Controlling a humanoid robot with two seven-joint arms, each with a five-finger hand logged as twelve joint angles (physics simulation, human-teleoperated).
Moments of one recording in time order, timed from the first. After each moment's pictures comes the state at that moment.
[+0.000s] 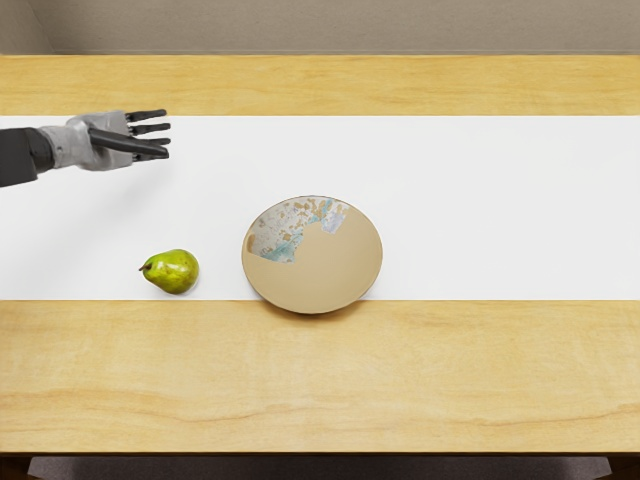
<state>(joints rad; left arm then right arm) -1.13 0.39 -0.26 -0.30 -0.23 -0.61 0.38 -0.05 0.00 -0.04 0.27 -0.05 0.00 0.06</state>
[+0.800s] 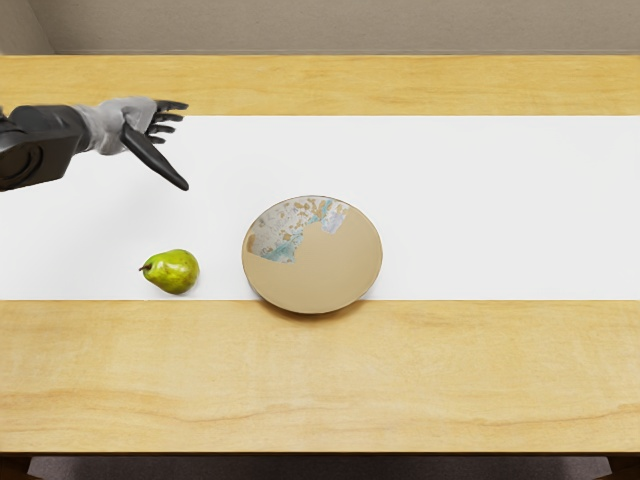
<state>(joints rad) -1.25 0.57 -0.08 -0.94 0.34 -0.15 0.25 -0.05 0.00 -0.03 0.26 -0.04 0.00 0.06</state>
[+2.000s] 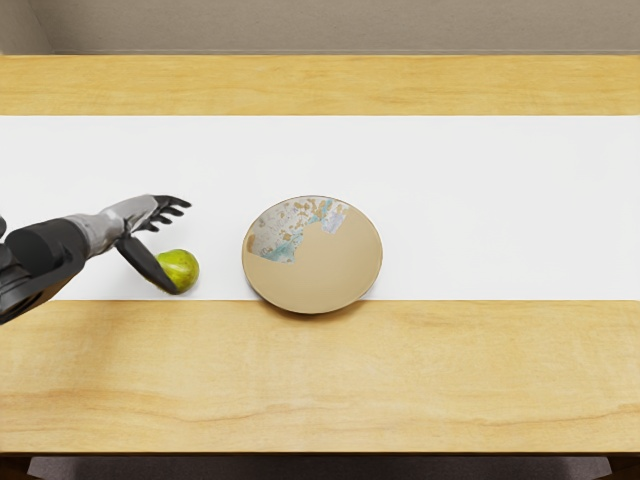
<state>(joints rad) -1.19 0.82 0.18 -1.58 0.54 0.30 0.23 -0.05 0.00 -0.03 0.26 -0.04 0.00 0.06</state>
